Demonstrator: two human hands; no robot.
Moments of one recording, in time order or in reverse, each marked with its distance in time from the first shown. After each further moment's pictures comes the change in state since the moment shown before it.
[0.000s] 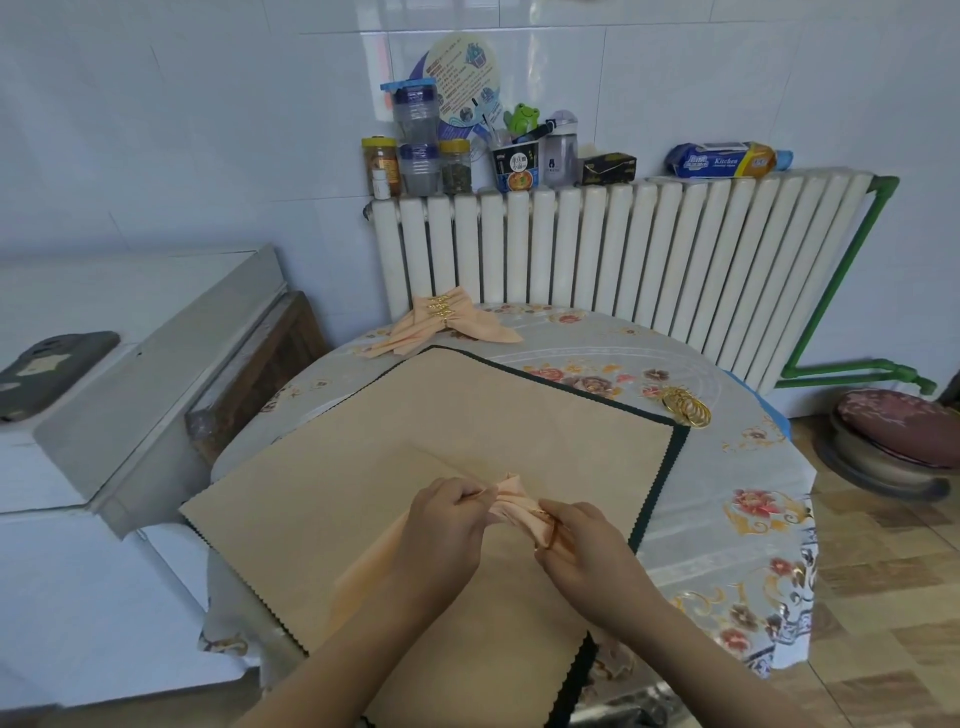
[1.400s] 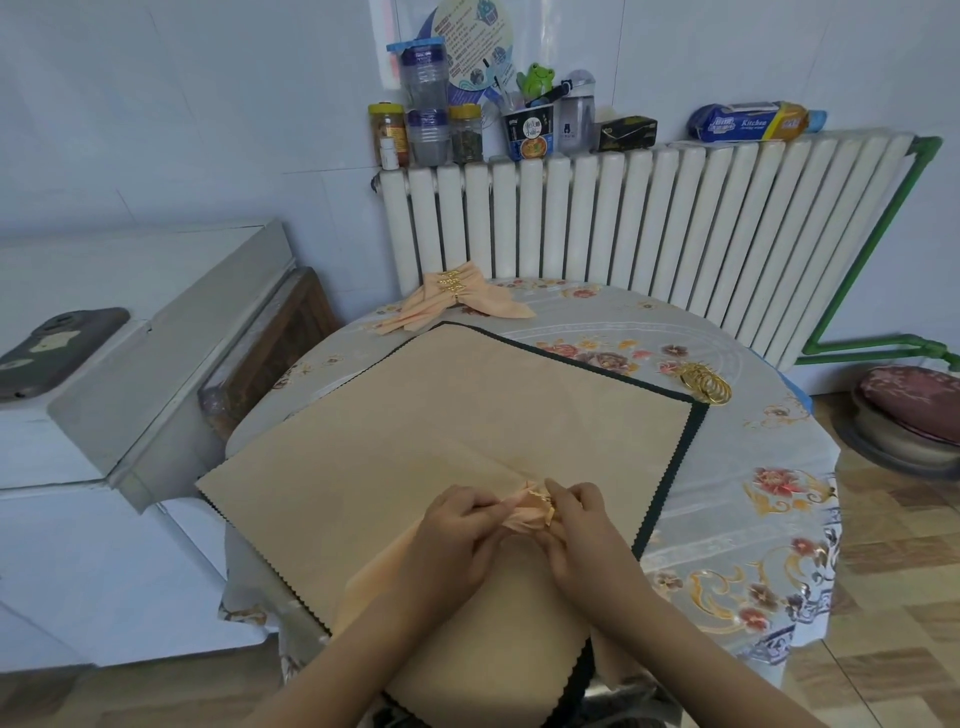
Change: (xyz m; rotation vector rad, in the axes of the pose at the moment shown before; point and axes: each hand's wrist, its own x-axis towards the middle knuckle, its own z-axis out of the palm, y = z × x) left_hand -0.029 -0.007 0.005 -0.128 -0.058 0.034; right_hand 0.000 0.004 0.028 -0.028 0.007 -0.001
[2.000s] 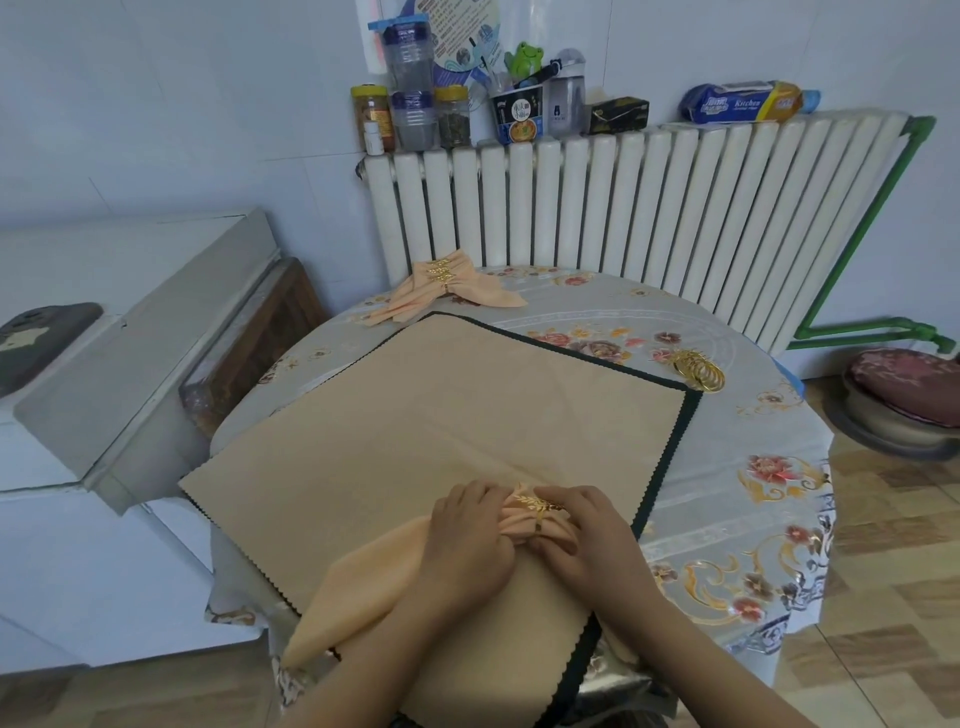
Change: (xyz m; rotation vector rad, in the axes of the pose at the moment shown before) left_hand 0.022 0.025 0.015 0.237 -0.438 -0.402; right_hand 0.001 0.028 0.012 0.157 0.179 -0.133
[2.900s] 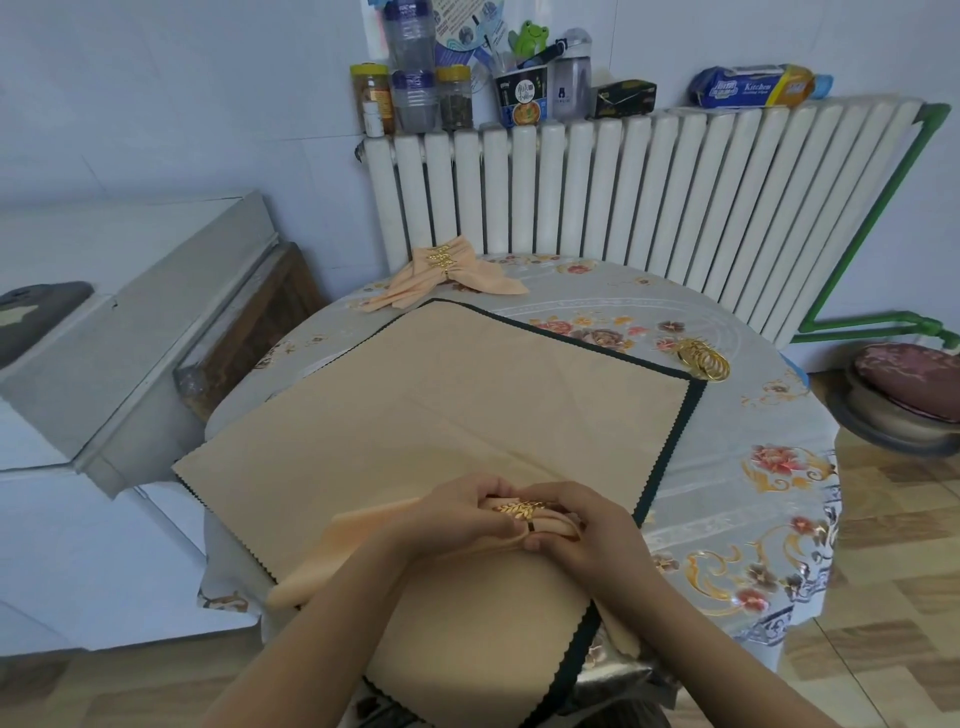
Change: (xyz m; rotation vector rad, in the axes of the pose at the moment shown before) left_hand 0.018 -0.025 -0.020 -0.626 -0.419 -0.038; right_hand -0.002 -0.005 -0.010 0.185 -0.100 0.047
